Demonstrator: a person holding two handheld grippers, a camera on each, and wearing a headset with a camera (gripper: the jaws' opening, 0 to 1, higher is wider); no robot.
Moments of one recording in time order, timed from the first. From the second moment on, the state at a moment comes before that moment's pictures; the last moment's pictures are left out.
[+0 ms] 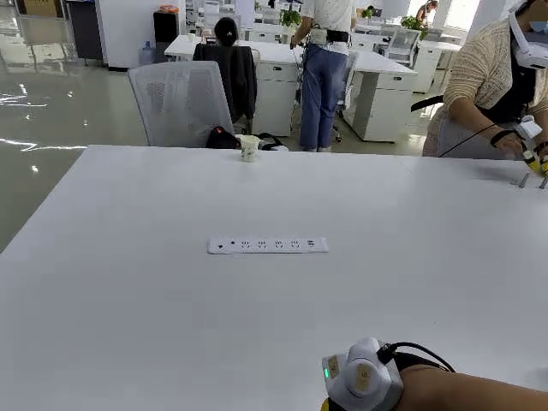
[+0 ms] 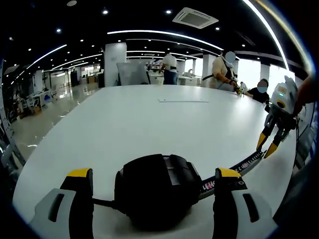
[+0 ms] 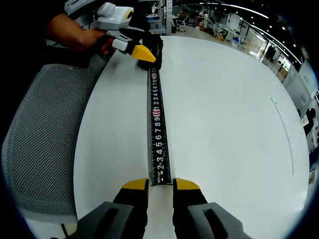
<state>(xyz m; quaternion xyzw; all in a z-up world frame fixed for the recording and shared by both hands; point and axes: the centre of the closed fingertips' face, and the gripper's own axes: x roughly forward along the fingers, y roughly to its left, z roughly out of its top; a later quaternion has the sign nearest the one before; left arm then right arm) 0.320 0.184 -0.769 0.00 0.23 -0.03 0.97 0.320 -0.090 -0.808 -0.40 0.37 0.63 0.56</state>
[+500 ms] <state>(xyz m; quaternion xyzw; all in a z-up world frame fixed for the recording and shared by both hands) 0.320 0.185 -0.770 0.01 0.24 -0.03 0.97 0.319 -0.088 -0.810 -0.42 0.37 0.62 0.54</state>
